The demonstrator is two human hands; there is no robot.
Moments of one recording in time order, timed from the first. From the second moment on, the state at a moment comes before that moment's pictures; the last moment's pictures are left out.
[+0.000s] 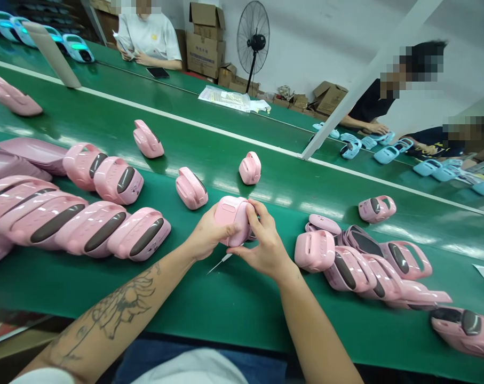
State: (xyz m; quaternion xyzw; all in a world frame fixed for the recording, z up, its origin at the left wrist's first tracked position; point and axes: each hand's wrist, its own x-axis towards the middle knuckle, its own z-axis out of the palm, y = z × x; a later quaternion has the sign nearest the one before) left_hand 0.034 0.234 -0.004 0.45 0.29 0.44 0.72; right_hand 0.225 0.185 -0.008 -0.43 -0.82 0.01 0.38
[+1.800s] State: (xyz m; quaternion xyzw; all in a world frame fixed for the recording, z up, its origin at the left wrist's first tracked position) left_hand 0.017 0.213 0.006 0.60 0.42 0.48 0.48; right_hand 0.213 0.177 -0.003 -0.32 -0.85 0.00 0.42
